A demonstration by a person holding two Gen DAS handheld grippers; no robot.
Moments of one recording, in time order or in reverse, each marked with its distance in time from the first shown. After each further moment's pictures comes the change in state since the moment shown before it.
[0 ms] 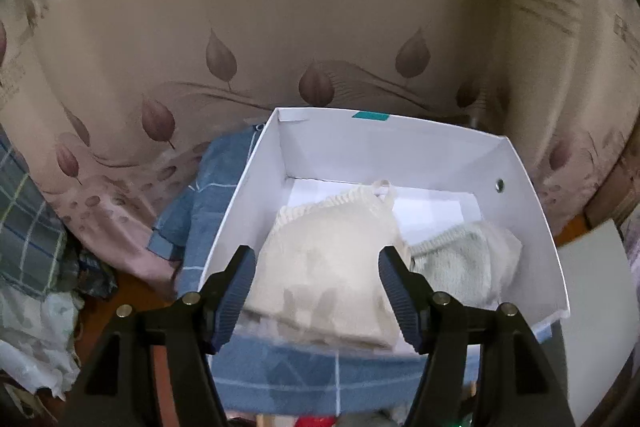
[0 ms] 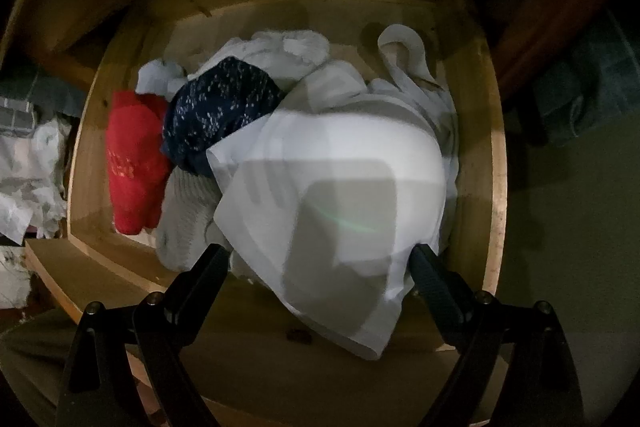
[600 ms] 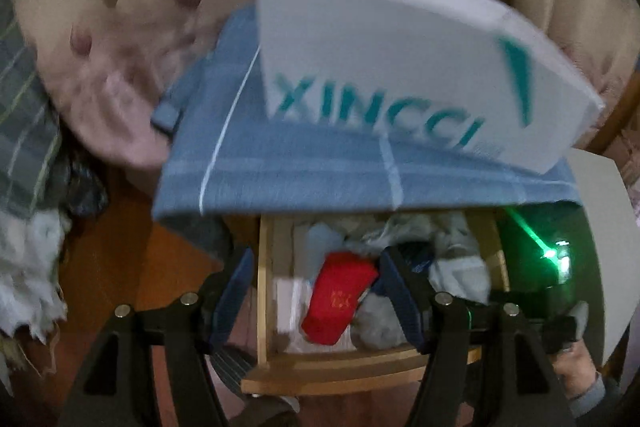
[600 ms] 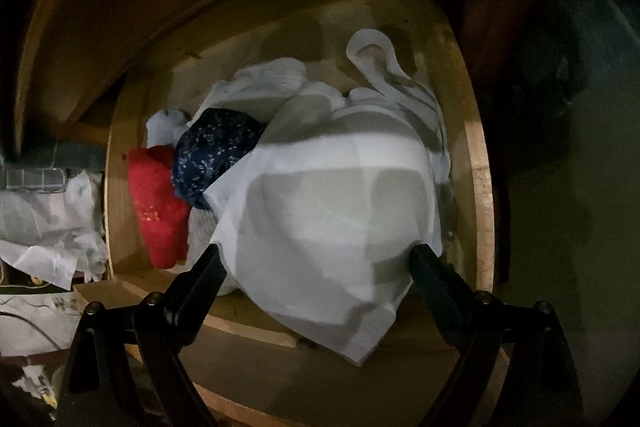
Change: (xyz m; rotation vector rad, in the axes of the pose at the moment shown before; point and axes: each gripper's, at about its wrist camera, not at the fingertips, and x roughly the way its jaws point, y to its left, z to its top) left arm 0.020 0.039 -0.180 -0.102 0.197 -0.034; right arm -0.006 -0.031 0.008 0.150 -0.004 0.110
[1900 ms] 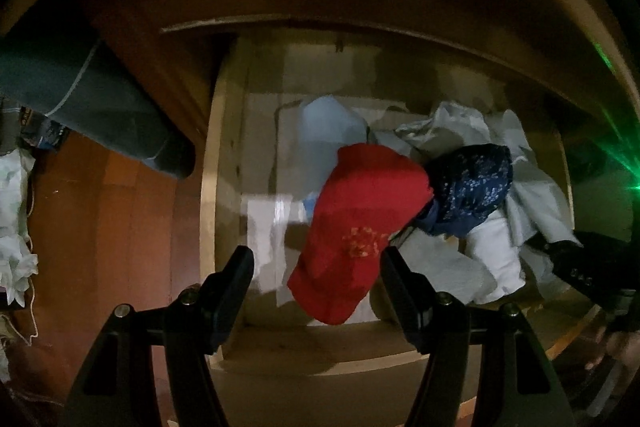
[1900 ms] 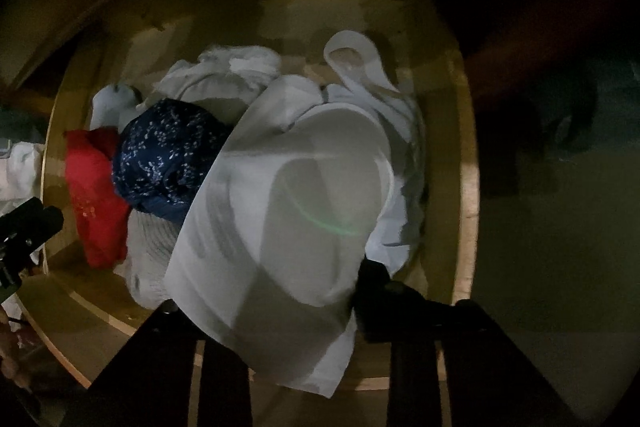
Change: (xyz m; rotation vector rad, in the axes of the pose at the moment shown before) left arm 0.136 0.003 -0.051 -0.004 0.314 -0.023; right arm 0.029 0.016 0.007 -0.097 0.022 -0.204
